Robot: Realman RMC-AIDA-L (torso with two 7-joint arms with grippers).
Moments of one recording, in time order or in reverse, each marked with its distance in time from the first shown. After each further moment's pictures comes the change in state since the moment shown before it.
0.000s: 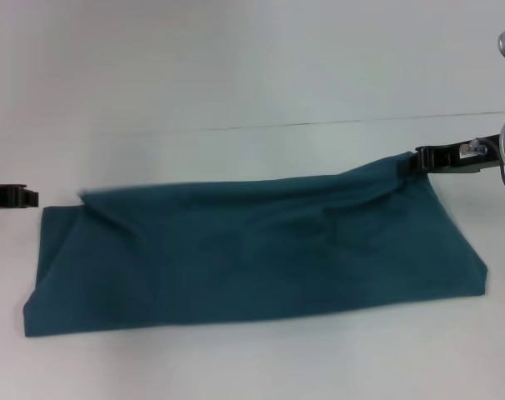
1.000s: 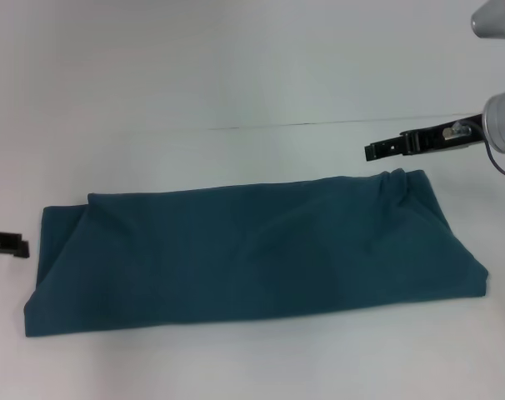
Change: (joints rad) left arm 0.078 0.003 -0.004 0.209 0.117 0.340 -0.348; right arm 0.016 0.010 -0.117 -0.104 -0.023 -0.002 0.029
